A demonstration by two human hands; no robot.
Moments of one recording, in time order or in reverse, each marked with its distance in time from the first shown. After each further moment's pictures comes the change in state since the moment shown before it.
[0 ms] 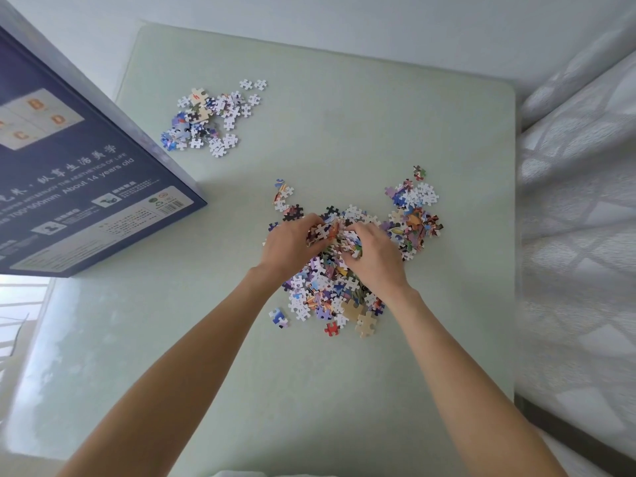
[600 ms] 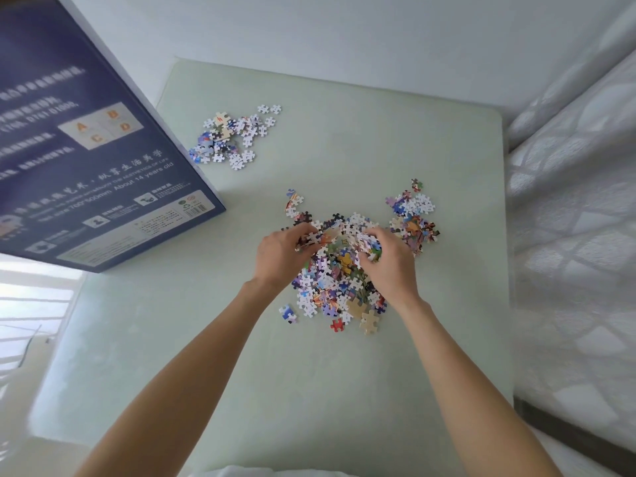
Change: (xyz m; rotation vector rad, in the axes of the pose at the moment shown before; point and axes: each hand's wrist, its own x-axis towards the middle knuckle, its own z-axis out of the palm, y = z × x) left_hand -0.044 0.001 -0.024 -0.080 0.237 0.011; right_hand -0.031 -0.011 -0.021 0.229 0.212 0.051
